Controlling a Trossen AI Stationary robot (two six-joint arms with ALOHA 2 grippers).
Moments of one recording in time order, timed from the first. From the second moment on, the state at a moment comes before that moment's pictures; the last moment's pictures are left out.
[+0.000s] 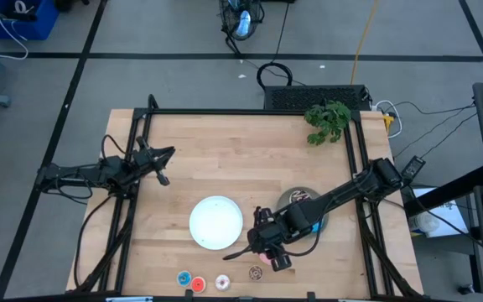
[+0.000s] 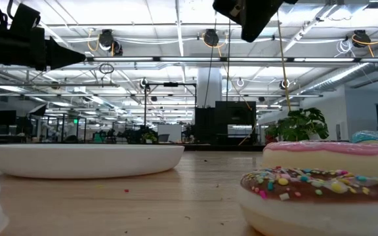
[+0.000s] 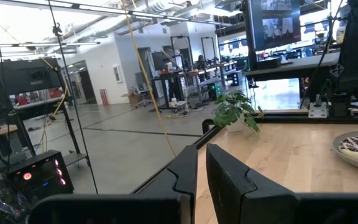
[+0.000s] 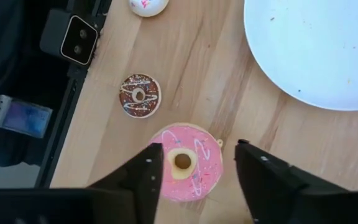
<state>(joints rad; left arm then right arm) -0.04 0.04 0.02 0.18 -0.58 0.26 0.44 1.91 1.65 -0.89 -0.07 0.15</state>
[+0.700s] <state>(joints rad) -0.04 0.04 0.02 0.18 -0.58 0.26 0.44 1.91 1.65 -0.88 -0.07 0.13</state>
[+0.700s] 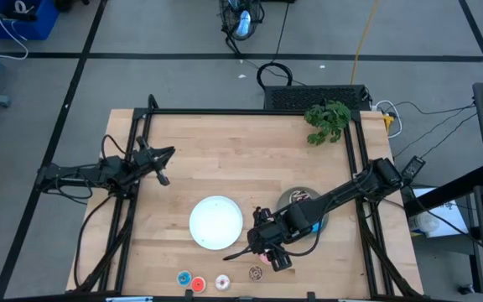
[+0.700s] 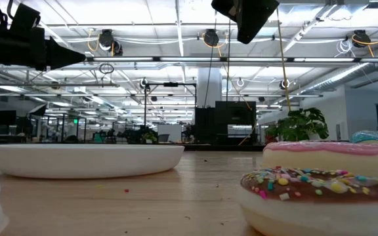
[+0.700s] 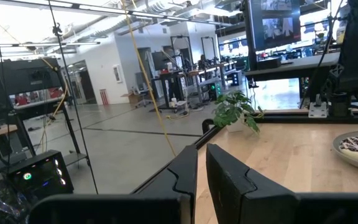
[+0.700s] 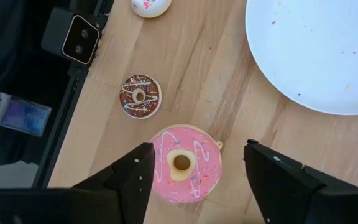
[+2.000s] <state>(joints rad) -0.04 0.04 0.02 0.18 -0.58 0.26 0.50 1.91 1.48 -0.71 -0.02 -0.04</state>
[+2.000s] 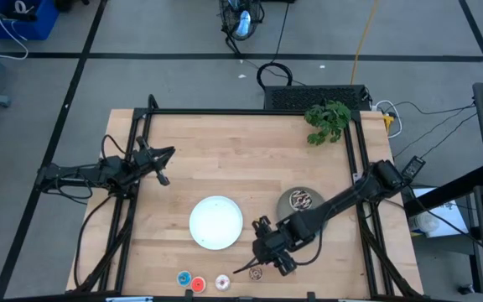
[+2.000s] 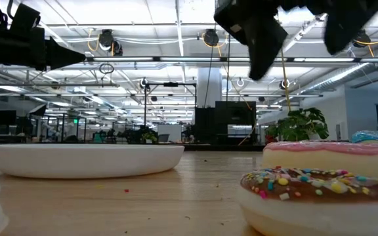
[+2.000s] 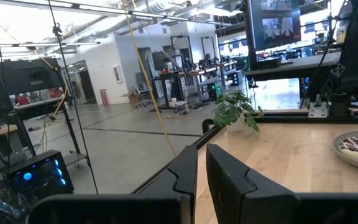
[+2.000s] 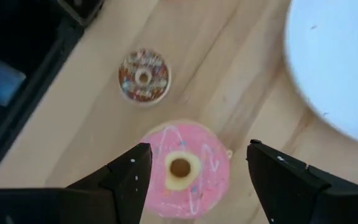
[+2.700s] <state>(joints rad) -0.04 0.04 0.02 0.18 -0.58 0.26 0.48 1.91 1.24 -0.45 0.00 -0.02</state>
